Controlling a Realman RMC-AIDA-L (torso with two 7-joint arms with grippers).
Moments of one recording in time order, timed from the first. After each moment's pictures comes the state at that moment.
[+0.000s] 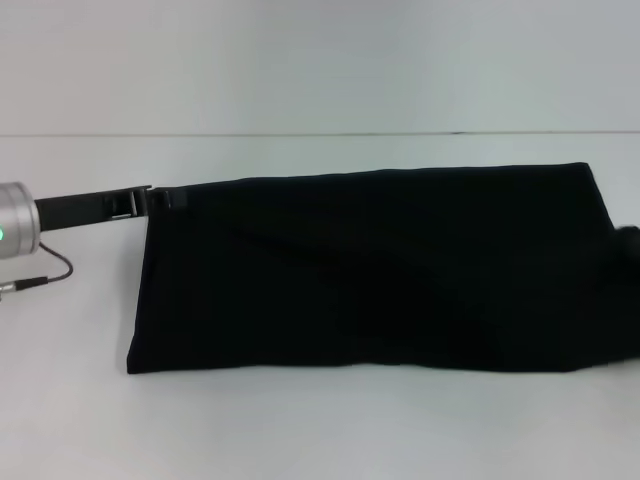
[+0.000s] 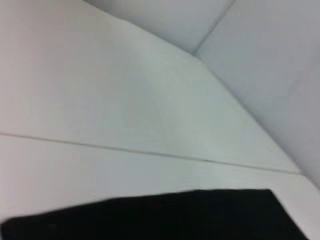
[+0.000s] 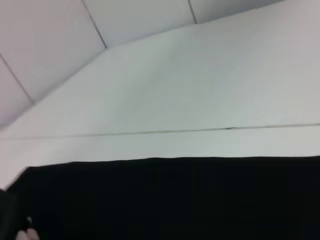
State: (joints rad) left arm -0.73 -2.01 0.23 0.55 2.36 1.33 -1.92; right arm 0.57 1.93 -0.14 -0.51 -2.35 -1.35 1.57
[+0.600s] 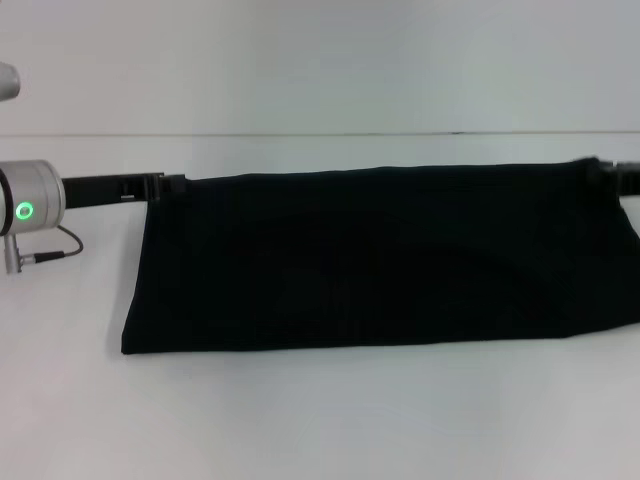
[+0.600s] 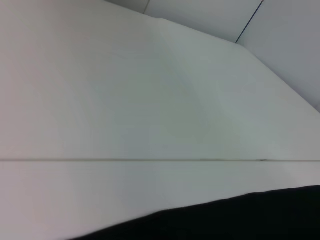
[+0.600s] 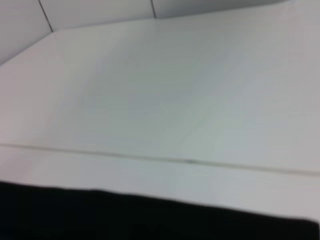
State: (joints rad) left arm -0.78 -2.02 0.36 0.54 2.36 1.11 -1.92; right arm 0.76 1.94 -0.30 -0.44 -2.34 -0.96 1.68
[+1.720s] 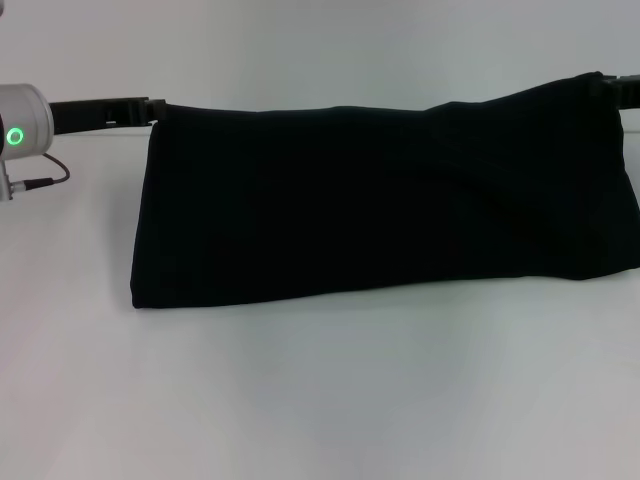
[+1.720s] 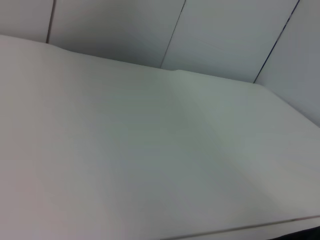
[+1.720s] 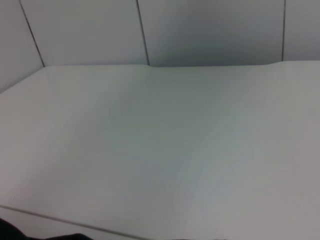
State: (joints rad) left arm -0.85 -2.00 0.36 0.60 2.36 1.03 -1.96; right arm 0.87 1.91 -0.40 -0.51 -2.34 -0.91 1.82
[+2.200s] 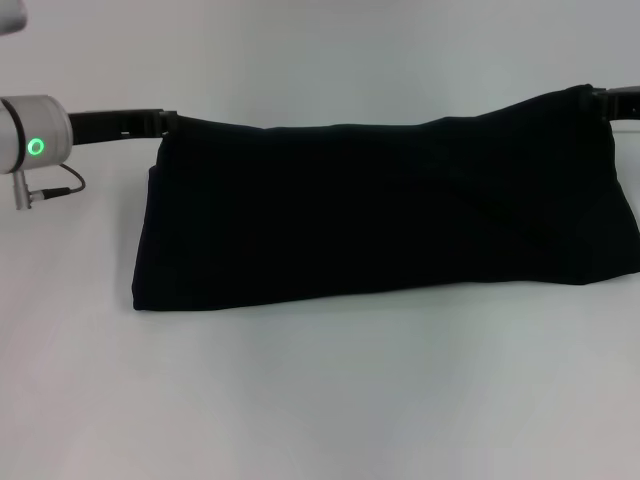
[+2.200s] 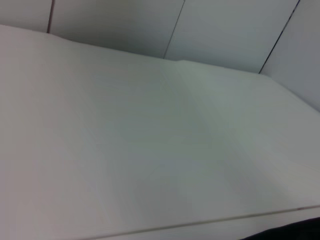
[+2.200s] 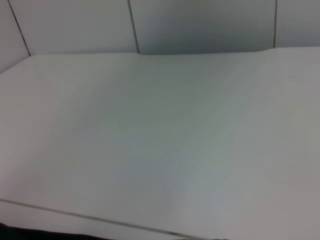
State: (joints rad) left arm -0.86 -2.01 0.38 0.56 2.36 0.97 -1.95; right arm 0.88 1.92 -0.43 -0.45 -2.34 -0.82 1.83
